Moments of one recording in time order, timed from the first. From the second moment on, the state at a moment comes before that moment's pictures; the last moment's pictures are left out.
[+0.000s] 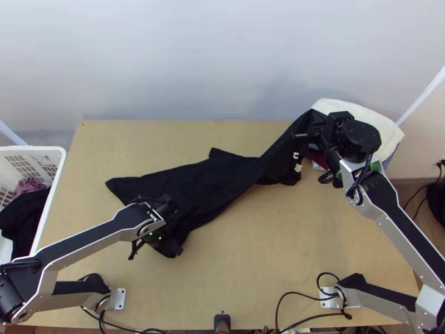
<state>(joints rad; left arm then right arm) -0.73 1.41 0.84 -0.86 0.09 -0.24 0.40 1.24 1.18 -0.05 0.26 0.05</state>
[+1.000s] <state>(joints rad) -0.23 1.24 1.09 -0.78 0.09 -0.32 0.40 1.24 1.20 -0.27 0.26 0.15</state>
